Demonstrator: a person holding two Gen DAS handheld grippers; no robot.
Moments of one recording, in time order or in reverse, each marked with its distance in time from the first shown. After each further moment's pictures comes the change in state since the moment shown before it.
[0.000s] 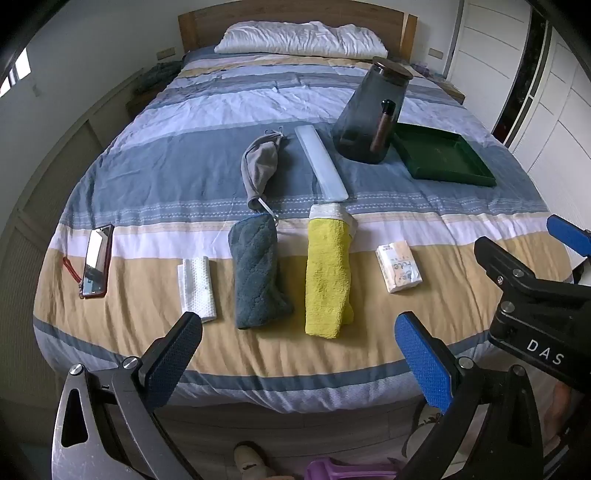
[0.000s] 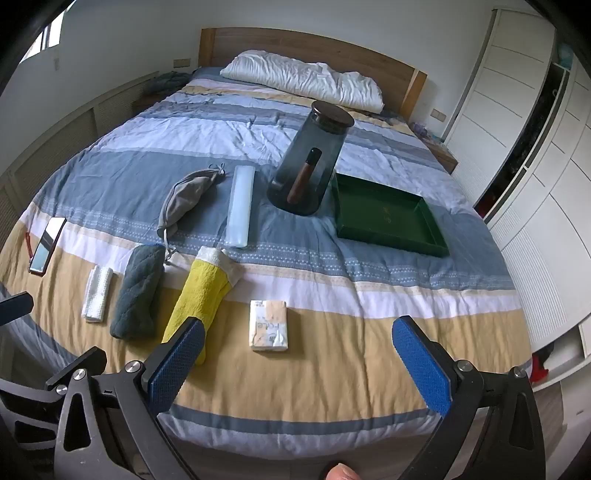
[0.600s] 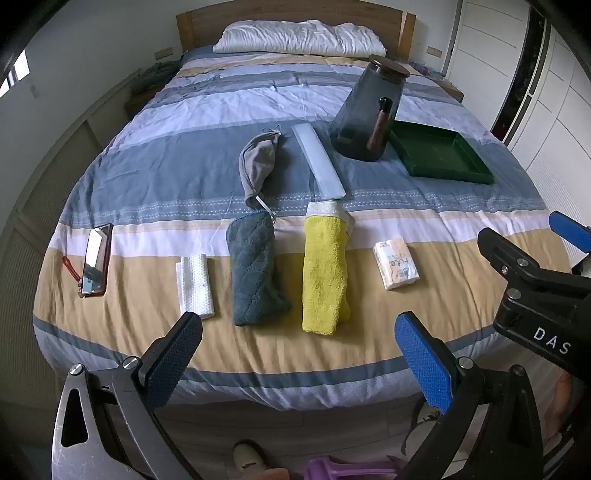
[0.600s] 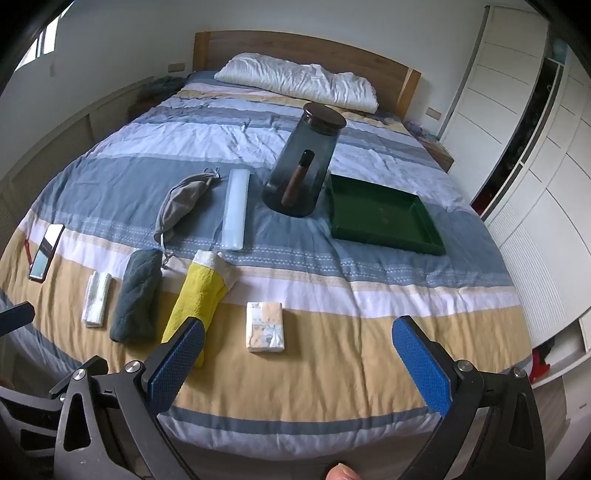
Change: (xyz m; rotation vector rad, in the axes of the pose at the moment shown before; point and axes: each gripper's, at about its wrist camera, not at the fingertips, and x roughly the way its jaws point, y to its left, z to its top) left arm 0.000 -0.009 -0.003 -0.004 0.002 -0.002; right arm -0.004 -0.004 0.001 0.020 -0.002 0.003
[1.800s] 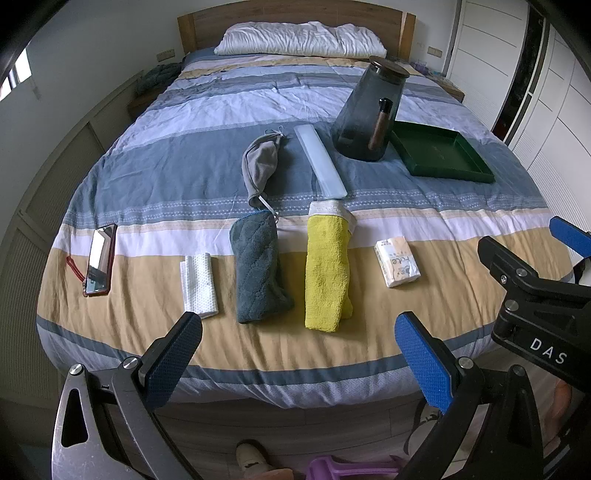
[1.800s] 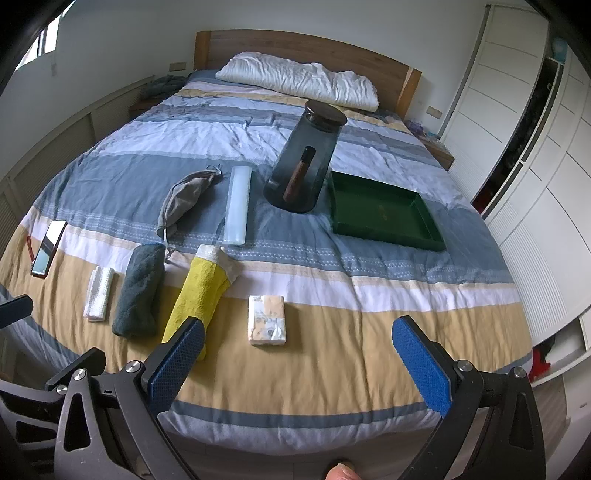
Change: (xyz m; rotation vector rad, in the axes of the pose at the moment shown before) left arm -0.008 0.008 -0.002 0.000 -0.007 0.004; right arm -0.006 0.001 -0.007 0.000 0.001 0.001
